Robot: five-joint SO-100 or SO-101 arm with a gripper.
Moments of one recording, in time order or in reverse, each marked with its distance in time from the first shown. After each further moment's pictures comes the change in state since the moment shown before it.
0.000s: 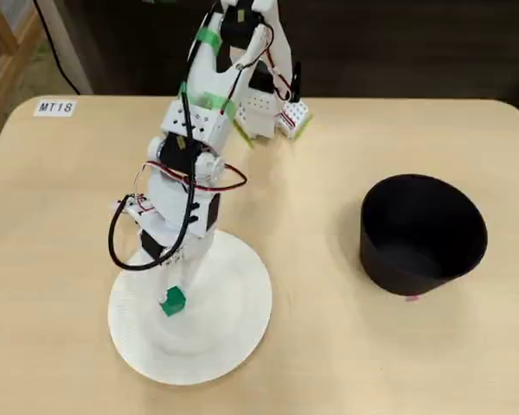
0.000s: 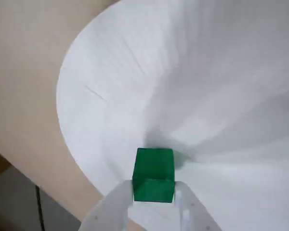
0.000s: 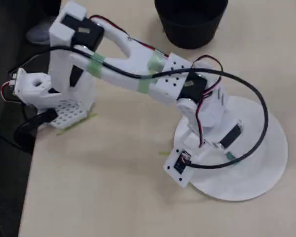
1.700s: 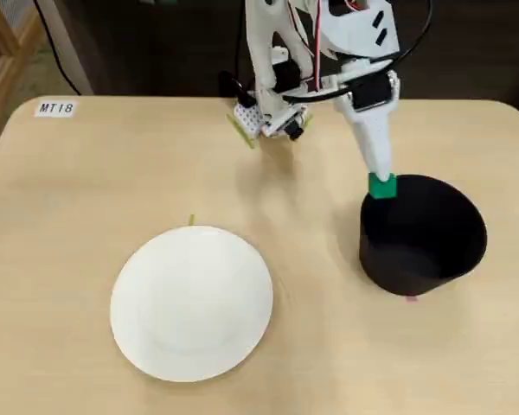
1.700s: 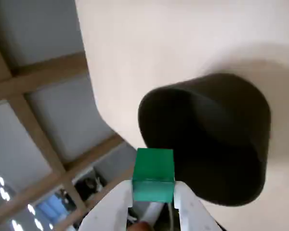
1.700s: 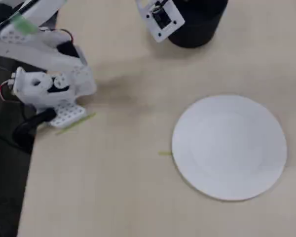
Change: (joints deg) arm -52.7 58.5 25.9 12.2 -10.1
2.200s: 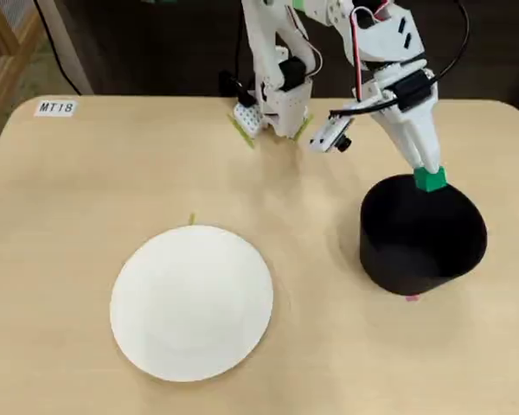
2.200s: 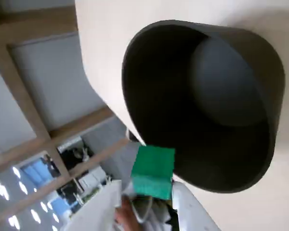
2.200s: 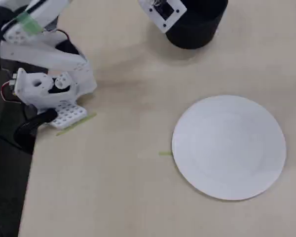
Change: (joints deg) arm -6.5 0.5 9.4 -9.9 -1.8
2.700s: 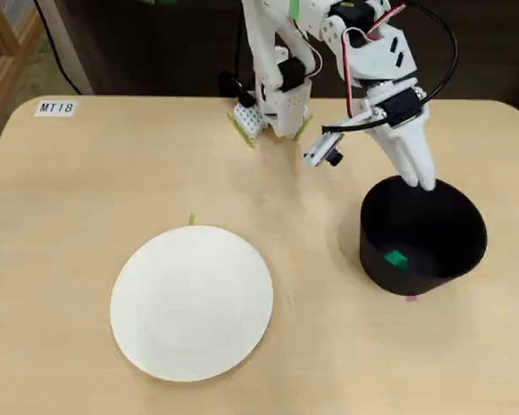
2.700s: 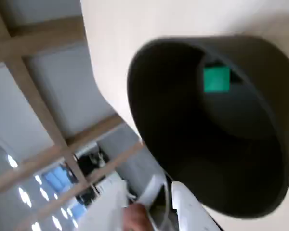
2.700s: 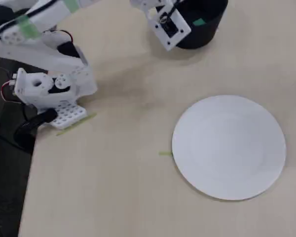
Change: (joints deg) arm 9.9 0.0 4.9 -7.1 1.0
